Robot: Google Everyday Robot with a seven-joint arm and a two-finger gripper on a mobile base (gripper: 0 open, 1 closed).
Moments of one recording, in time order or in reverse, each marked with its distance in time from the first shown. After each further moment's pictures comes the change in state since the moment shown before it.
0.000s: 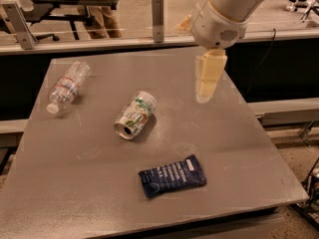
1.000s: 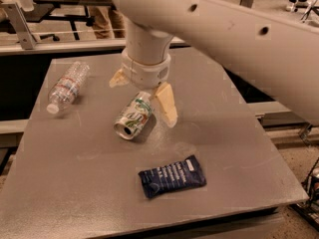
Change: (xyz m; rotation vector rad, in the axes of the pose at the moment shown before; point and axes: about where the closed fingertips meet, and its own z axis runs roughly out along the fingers) arm -0.082 0.025 0.118 -0.242 0.077 -0.646
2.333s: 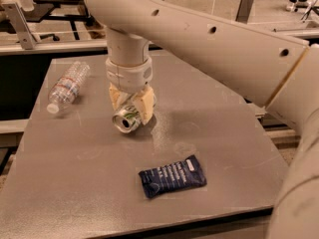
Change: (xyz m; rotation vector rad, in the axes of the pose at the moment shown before) arm -0.014 -0.013 0.027 -0.153 -0.069 -0.184
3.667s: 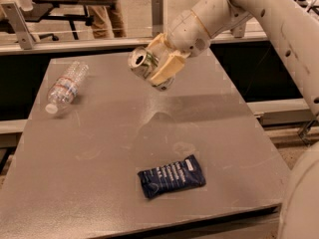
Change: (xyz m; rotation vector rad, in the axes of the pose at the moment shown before) arm 0.066 0.015 -0.091 0.496 -0.696 0.661
